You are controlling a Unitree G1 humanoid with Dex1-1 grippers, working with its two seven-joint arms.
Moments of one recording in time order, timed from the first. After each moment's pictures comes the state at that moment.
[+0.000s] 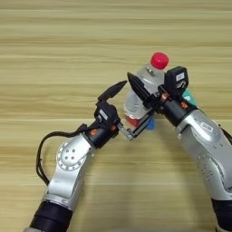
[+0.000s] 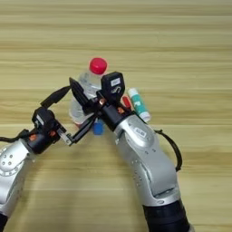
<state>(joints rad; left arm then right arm) -0.05 0.10 -0.23 0.09 -0.16 -0.43 -0.60 -0.12 -0.02 0.22 -0.46 0.30 0.43 0.25</state>
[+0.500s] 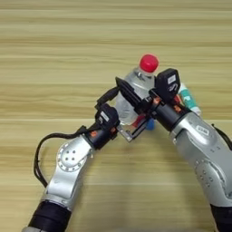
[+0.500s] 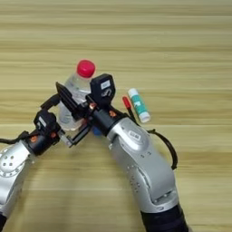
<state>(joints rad) -0.05 0.12 -0.23 0.15 -0.11 -0.44 -0.55 -0.12 -0.03 0.28 -0.51 0.33 0.47 0.25</state>
